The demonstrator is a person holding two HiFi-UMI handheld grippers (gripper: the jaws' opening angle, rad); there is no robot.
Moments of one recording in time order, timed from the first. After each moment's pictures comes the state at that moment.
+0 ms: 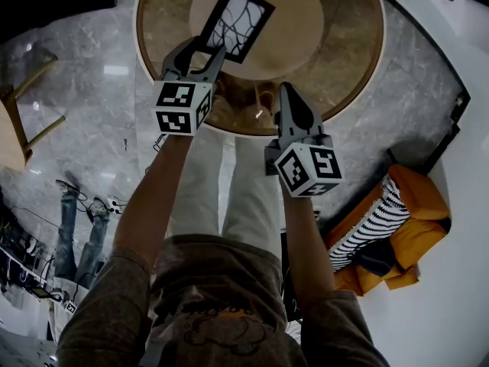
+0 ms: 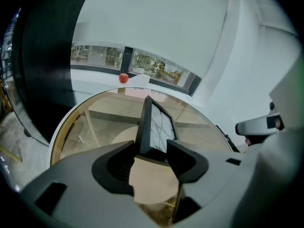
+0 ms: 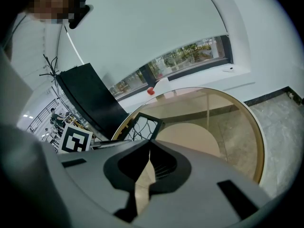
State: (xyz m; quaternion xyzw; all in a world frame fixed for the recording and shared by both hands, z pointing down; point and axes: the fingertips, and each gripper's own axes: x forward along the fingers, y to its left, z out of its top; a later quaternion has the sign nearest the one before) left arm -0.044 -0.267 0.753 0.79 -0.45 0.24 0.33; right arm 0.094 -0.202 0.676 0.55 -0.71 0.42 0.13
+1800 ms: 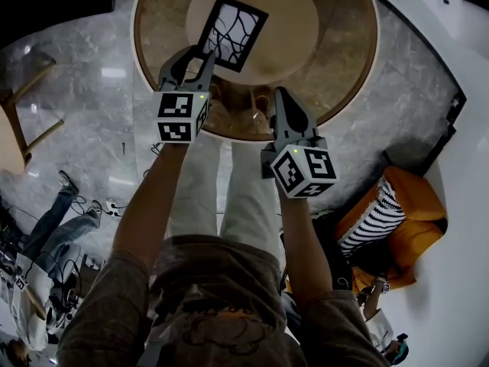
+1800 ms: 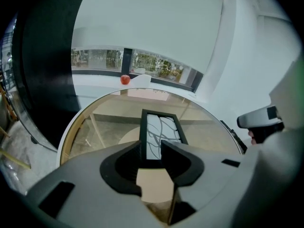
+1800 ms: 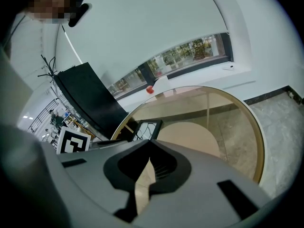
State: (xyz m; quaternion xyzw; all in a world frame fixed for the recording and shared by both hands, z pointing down) left arm -0.052 -0.269 0.754 0.79 -0.47 0.27 0.30; right arm 0.095 -0.208 0.679 0.54 -0.71 0.43 0.14
